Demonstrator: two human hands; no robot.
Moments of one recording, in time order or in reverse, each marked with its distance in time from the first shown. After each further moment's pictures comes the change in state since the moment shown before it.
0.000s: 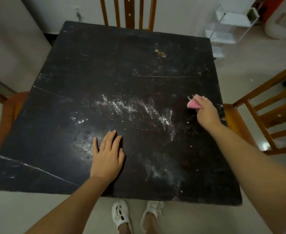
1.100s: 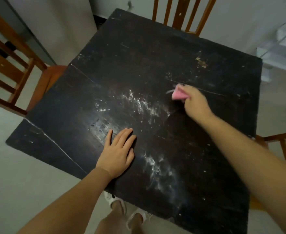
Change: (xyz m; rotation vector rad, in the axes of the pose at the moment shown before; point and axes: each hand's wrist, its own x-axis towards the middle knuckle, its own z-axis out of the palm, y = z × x) left_hand 0.000 0.000 0.003 0.063 0.012 0.002; right_hand 0.049 -0.112 0.041 0.167 -0.312 -0.446
